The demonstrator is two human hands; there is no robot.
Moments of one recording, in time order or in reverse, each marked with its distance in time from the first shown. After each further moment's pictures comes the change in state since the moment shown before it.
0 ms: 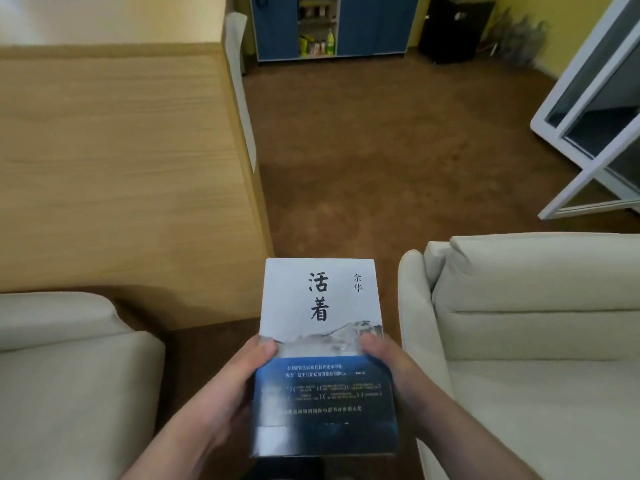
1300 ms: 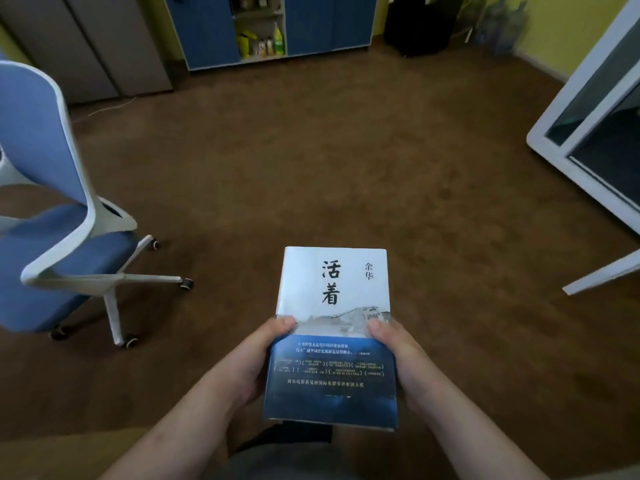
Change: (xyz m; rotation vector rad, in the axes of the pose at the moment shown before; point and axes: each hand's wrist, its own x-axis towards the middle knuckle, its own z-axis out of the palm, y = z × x) left_hand 0.731 0.366 0.193 -0.007 -0.240 -0.335; right_hand 0.571 -0.460 -0.254 0.060 0.223 -0.072
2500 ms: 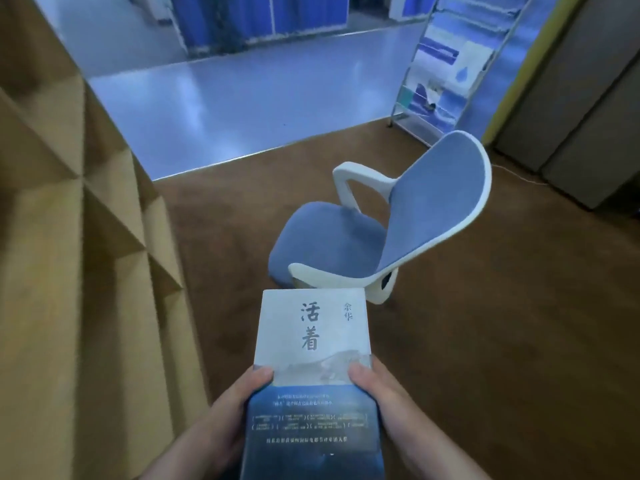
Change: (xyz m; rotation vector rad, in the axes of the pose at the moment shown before) left_hand 0.047 0.205 -0.254 -1.197 0.694 0.543; right_hand 0.415 -0.191 0.449 -0.764 -1.275 0.363
